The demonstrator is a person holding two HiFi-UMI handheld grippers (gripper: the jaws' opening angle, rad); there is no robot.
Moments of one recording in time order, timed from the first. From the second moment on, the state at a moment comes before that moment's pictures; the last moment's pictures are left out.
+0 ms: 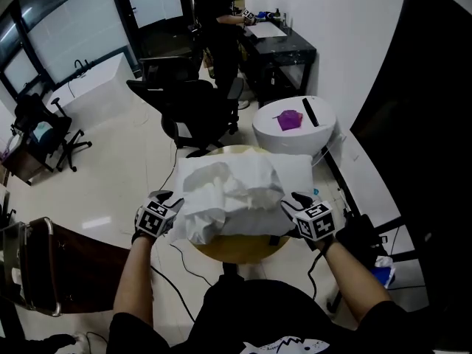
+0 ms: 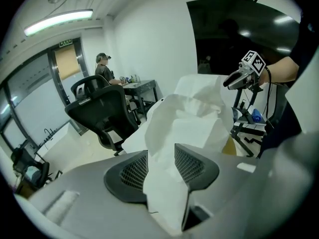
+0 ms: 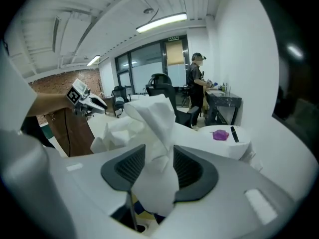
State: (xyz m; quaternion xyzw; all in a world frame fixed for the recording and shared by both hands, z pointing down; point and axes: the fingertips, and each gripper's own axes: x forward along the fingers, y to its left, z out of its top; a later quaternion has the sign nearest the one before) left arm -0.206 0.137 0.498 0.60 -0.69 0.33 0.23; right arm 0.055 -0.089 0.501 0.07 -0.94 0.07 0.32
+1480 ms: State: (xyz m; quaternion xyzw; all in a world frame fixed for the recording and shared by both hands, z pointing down) left arm -0.318 0.042 0.454 0.64 -0.60 0.45 0.15; right arm -0.005 -0.184 0.446 0.14 -0.95 0.05 0.27
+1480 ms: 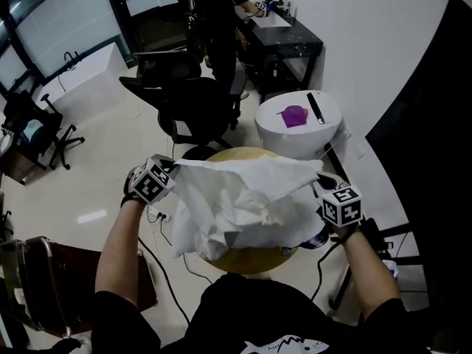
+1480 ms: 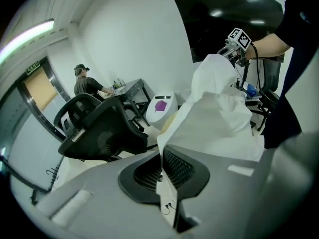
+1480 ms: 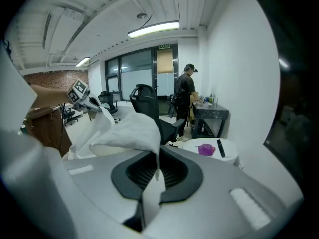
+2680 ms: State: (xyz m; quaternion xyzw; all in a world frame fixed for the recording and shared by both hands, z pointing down) left arm -0.414 -0.046 0.239 0.59 -0.68 0.44 0.00; right arm -0.093 -0.311 0.226 0.22 -0.96 -0.10 0.16
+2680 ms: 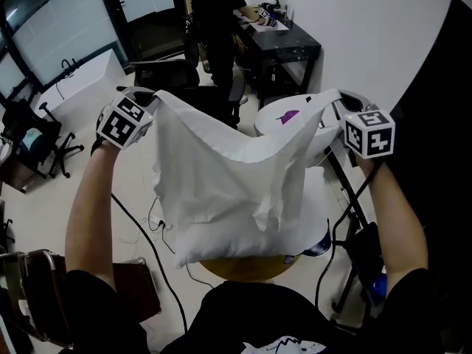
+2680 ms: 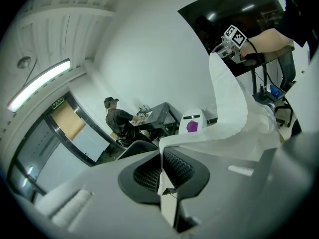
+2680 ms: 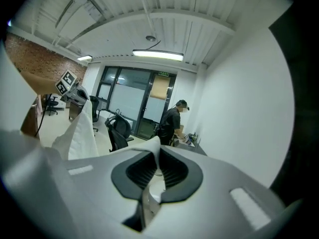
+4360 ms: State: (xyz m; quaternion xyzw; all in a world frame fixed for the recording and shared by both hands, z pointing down) left arm -0.442 -0.087 0.280 0.59 -0.68 0.44 0.01; right arm -0.082 -0.427 0.232 0.32 -0.92 -0.10 0.21
